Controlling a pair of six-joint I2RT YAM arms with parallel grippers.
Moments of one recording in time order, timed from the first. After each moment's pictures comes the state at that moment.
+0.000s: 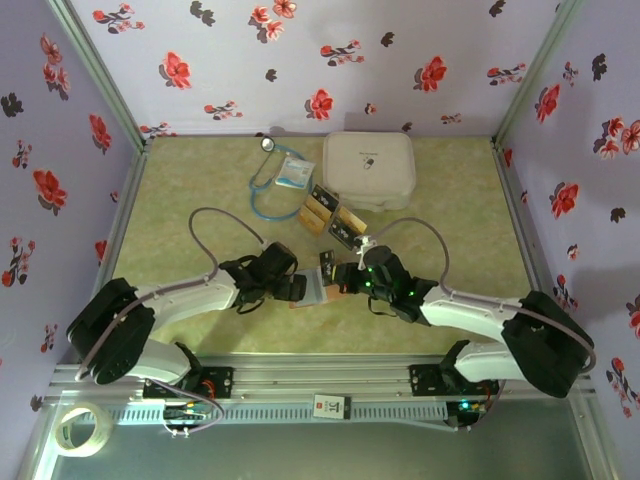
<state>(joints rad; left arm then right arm) -0.87 1.41 0.70 -0.38 -0.22 -0.62 0.84 1.28 0.46 0.25 -0.08 0.79</state>
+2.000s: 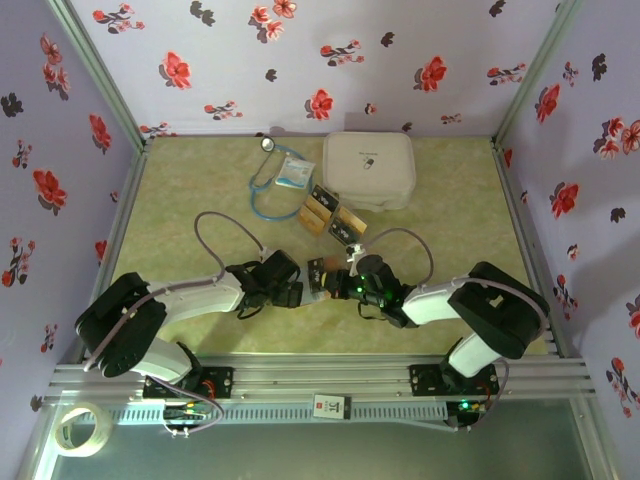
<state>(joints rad) -0.89 1.45 0.67 -0.39 -0.27 -0.65 0.85 1.55 0.39 0.66 -0.17 0.87</state>
